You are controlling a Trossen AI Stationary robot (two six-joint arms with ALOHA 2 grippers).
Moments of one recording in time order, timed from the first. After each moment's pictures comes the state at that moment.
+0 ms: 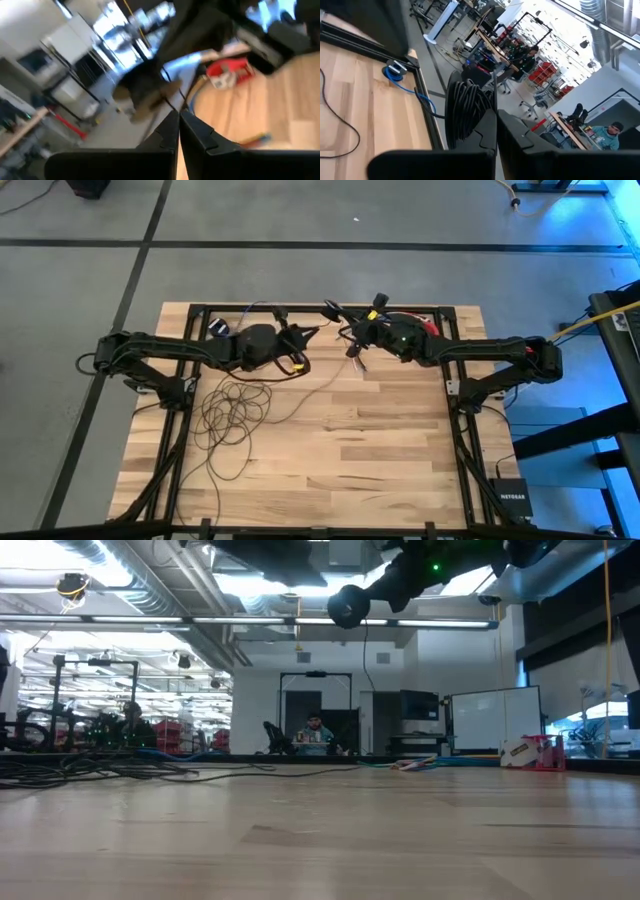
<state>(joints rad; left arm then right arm) 0.11 1.40 1.03 0.18 -0.52 0.45 -0.24 1.32 0.86 0.43 0.39 -0.69</state>
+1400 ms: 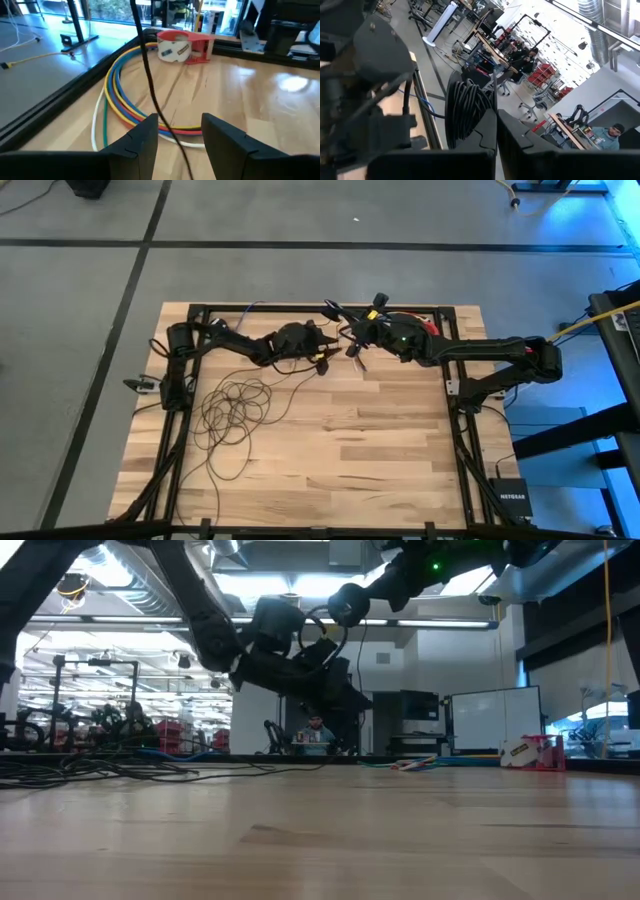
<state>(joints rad) 0.36 1.99 0.97 0.77 0.04 -0.02 -0.24 1.32 0.86 0.44 0.38 -0.69</state>
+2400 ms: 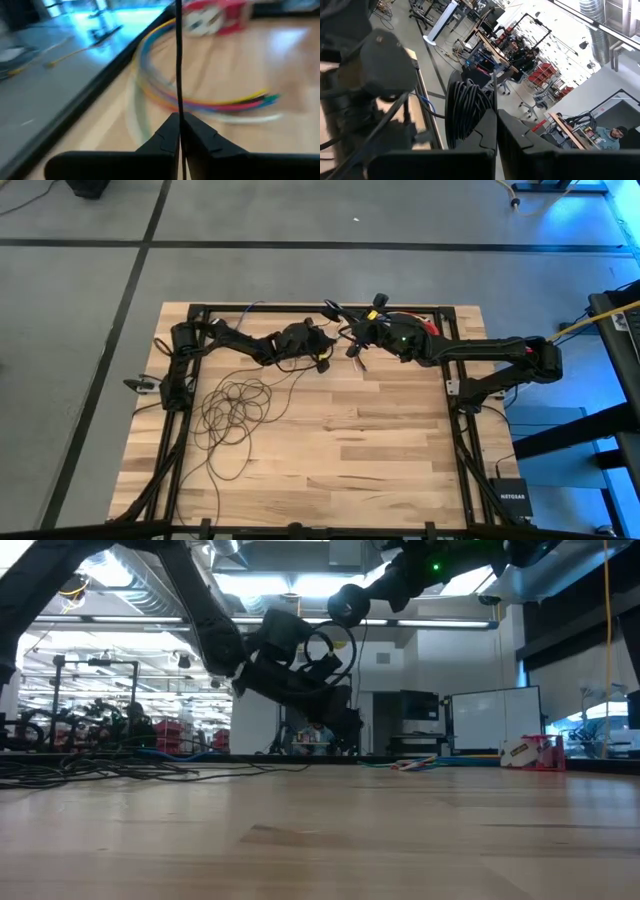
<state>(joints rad) 0.37 2.00 0.99 0.66 -0.10 0.14 -0.24 1.32 0.86 0.44 0.38 -0.69</state>
